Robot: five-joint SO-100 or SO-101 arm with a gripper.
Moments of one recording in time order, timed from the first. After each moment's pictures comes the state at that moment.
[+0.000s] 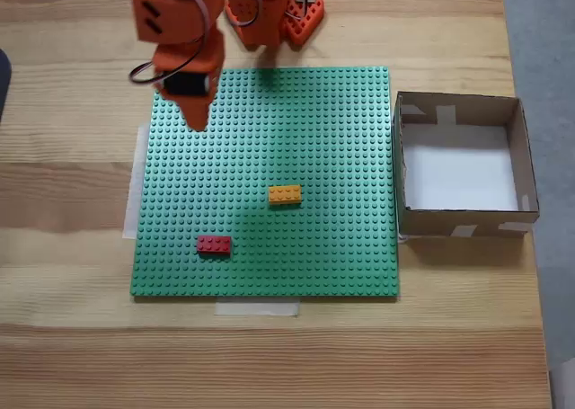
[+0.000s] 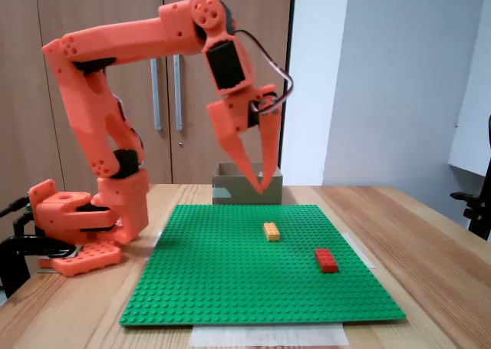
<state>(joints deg) 12.8 109.2 99.3 78.7 -11.8</state>
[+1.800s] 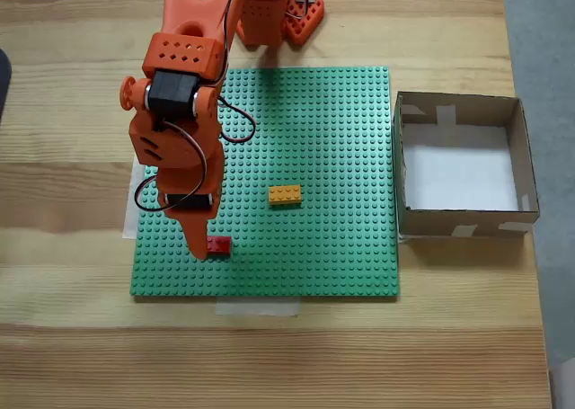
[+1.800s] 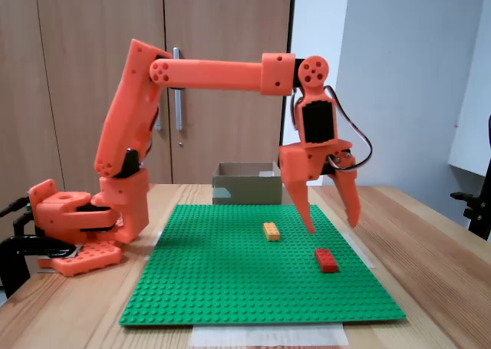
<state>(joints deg) 9.0 68.6 67.8 78.0 -10.0</state>
